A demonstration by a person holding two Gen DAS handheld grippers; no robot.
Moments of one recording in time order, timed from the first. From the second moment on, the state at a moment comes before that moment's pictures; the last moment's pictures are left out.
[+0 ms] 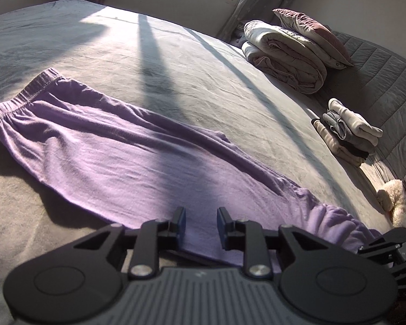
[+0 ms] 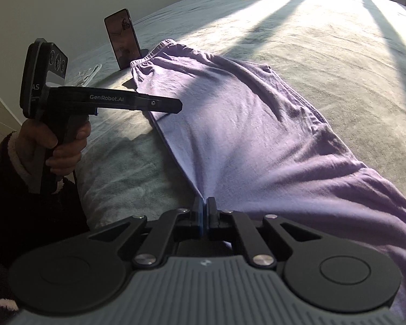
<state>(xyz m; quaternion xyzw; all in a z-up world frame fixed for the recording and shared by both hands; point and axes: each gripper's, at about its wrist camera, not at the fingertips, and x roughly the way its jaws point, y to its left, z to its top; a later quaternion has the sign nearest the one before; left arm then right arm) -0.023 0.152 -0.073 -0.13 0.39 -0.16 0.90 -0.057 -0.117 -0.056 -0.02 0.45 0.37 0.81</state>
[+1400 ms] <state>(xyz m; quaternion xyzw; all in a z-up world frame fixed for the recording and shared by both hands) 0.042 0.148 -0.093 -0.13 0.31 -0.17 0.93 0.122 -0.072 -0.058 0.05 0.43 0.29 0.85</state>
